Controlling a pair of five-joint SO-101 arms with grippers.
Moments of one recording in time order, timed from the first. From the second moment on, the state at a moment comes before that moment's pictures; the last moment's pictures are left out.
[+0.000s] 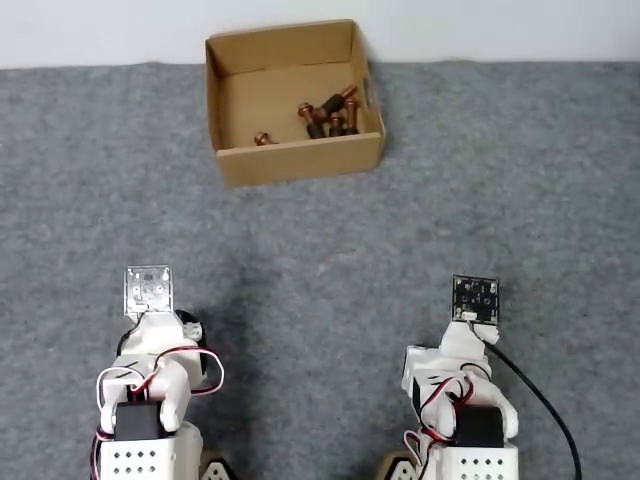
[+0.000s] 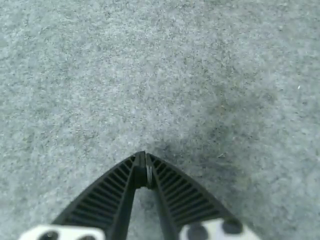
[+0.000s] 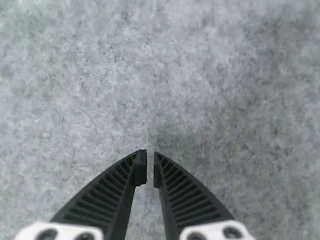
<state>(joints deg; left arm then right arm) -7.1 -95.8 97.2 59.3 8.2 -2.5 -103.6 95.4 74.6 -7.3</state>
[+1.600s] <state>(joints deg) -7.1 -95.8 97.2 59.3 8.2 -2.5 -103.6 95.4 74.7 -7.3</state>
